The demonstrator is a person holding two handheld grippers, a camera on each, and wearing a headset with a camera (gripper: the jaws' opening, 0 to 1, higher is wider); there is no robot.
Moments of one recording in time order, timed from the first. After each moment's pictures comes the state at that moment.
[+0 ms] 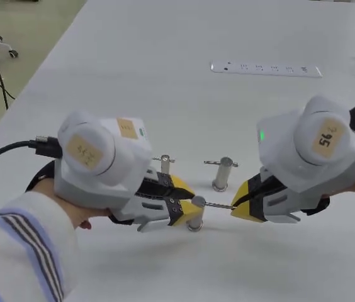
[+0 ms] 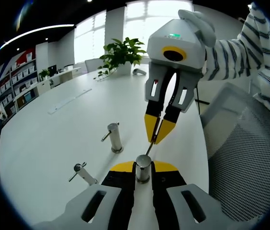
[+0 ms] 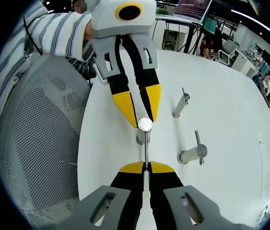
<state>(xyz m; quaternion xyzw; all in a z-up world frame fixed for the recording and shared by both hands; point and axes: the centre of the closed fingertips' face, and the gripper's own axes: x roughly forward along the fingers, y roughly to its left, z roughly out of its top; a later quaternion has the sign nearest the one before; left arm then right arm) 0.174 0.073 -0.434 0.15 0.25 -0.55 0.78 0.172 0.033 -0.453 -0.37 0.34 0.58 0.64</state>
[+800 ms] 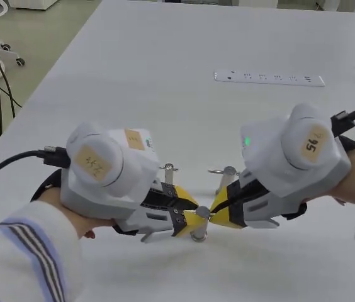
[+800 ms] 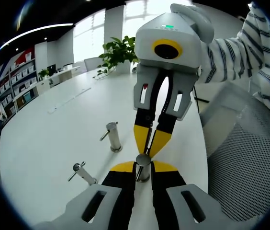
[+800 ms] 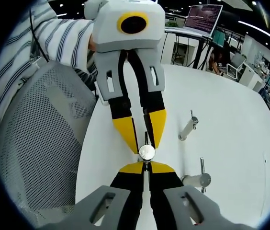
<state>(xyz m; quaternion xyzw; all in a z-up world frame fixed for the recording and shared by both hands) 0.171 0.074 -0.433 0.16 0.25 -0.55 0.78 0.170 0.065 -0.448 -0.34 0.29 0.63 0.63</state>
